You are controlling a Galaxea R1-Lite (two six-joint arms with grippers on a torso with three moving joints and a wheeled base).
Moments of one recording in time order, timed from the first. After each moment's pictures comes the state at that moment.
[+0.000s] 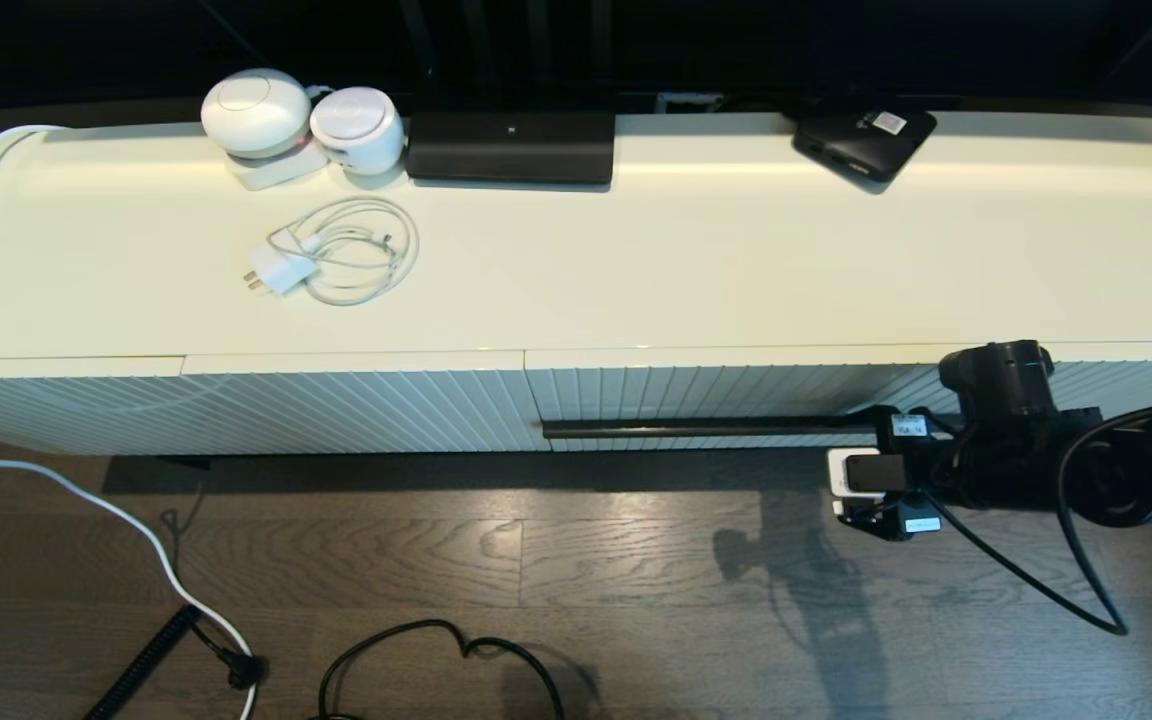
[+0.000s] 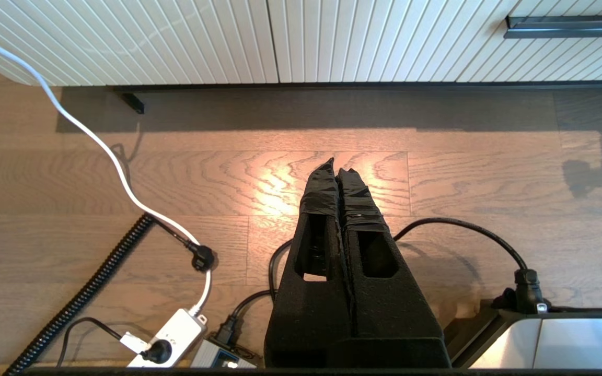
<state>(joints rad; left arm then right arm) 0.00 0.00 0.00 -0.01 0.00 -0.01 0.12 1.94 -0.94 -0.27 0.19 -1.44</state>
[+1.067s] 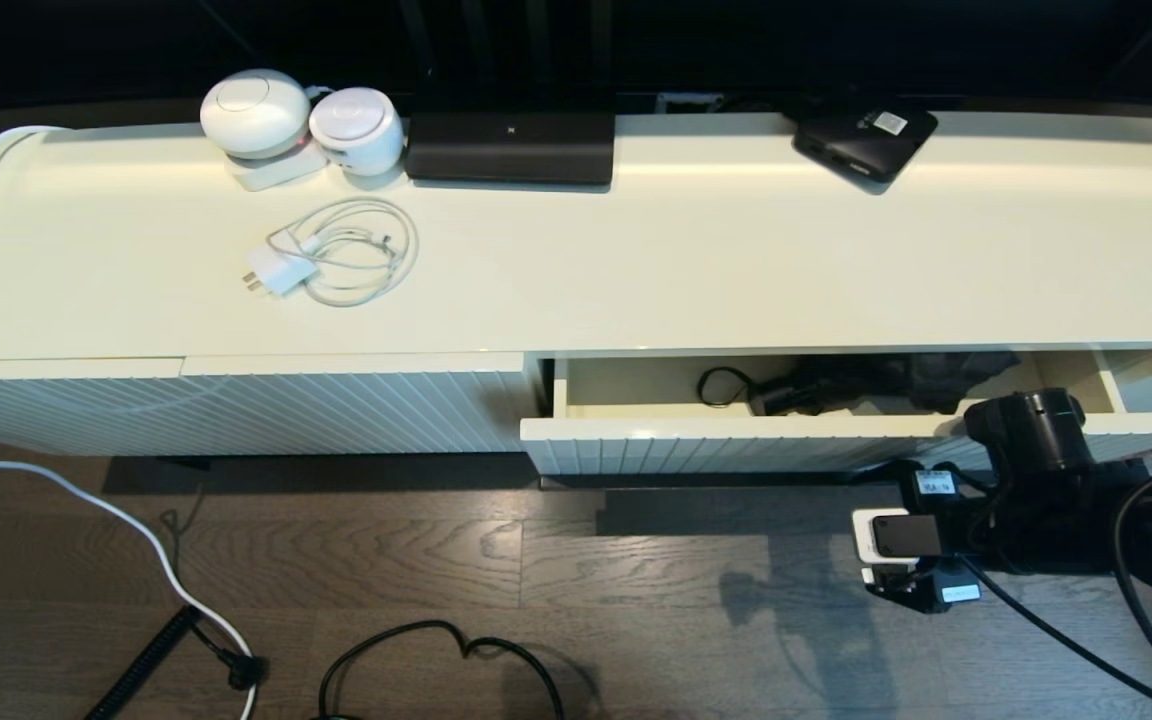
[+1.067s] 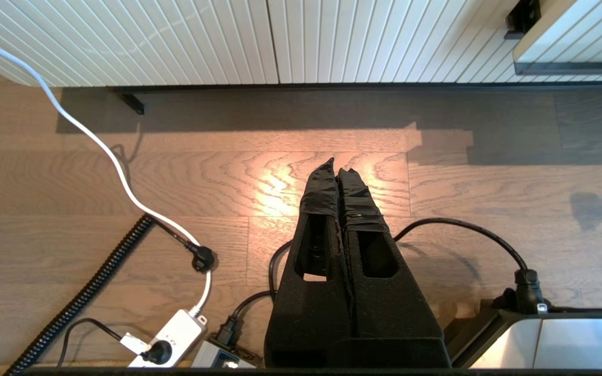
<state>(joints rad) 0.00 0.00 0.00 -0.01 0.00 -0.01 0.13 1.83 -0.74 -0.26 0.19 -1.44</state>
